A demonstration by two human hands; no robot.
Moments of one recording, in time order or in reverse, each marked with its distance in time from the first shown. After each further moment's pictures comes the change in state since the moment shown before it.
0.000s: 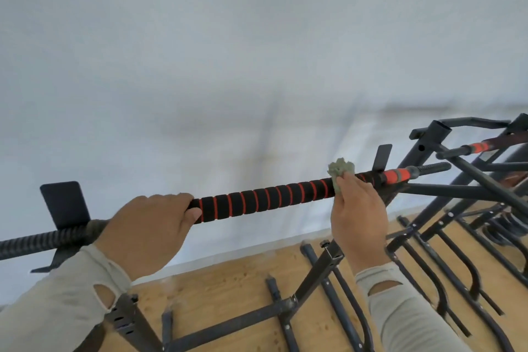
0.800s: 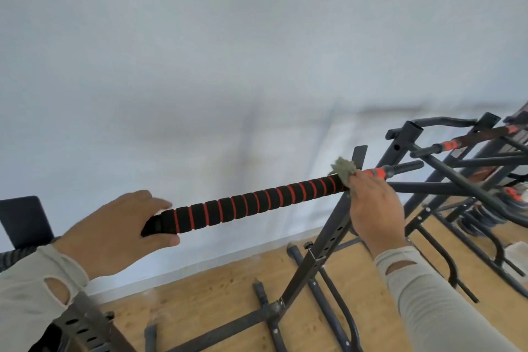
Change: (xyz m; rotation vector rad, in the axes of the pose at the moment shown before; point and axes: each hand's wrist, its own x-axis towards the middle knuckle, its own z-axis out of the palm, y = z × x) left_hand 0.014 -0.015 -0.006 -0.283 -0.209 -0.063; right_hand 0.029 0.080 -0.018 -0.235 -0.168 -0.100
